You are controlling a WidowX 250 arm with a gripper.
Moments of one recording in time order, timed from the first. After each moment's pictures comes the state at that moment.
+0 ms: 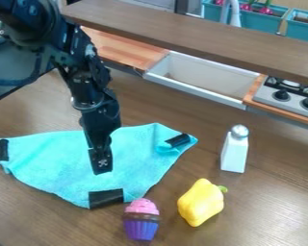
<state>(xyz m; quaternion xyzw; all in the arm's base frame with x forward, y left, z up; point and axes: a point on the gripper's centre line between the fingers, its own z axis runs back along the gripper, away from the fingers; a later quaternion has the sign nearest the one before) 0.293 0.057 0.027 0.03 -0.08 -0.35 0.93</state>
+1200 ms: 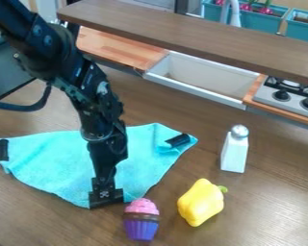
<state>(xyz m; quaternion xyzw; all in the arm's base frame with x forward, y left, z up) 0.278 0.036 0.000 0.05 -0.07 -0.40 0.91</state>
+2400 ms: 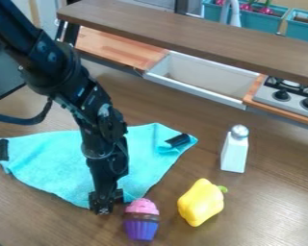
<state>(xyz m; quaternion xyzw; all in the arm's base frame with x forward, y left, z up) 0.265 0.027 -0.013 0.07 -0.07 -0.41 0.91</state>
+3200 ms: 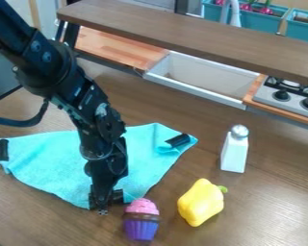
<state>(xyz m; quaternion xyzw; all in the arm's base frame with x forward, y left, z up) 0.263 0.024 -0.010 0.06 -0.07 -0.42 0.90</state>
